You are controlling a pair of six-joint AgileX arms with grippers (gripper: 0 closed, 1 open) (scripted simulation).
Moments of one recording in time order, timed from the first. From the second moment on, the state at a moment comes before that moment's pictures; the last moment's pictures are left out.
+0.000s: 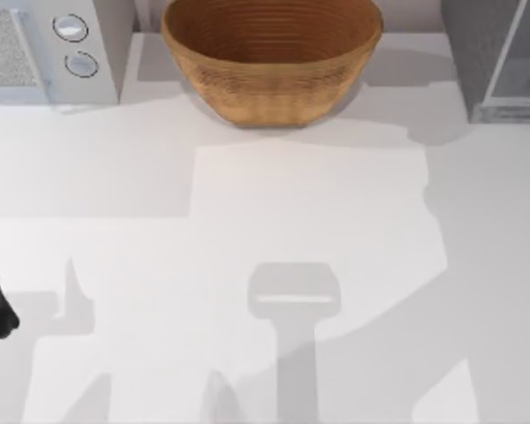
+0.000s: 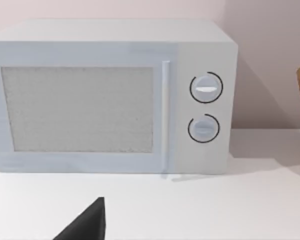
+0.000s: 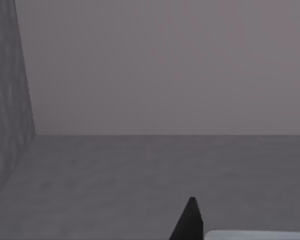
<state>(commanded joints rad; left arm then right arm) 0.00 0.00 0.00 0.00 0.00 0.00 -0.20 2.29 1.25 0.99 -0.16 0.00</state>
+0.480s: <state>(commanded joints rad) 0.00 0.00 0.00 0.00 0.00 0.00 -0.20 2.29 1.25 0.99 -0.16 0.00</state>
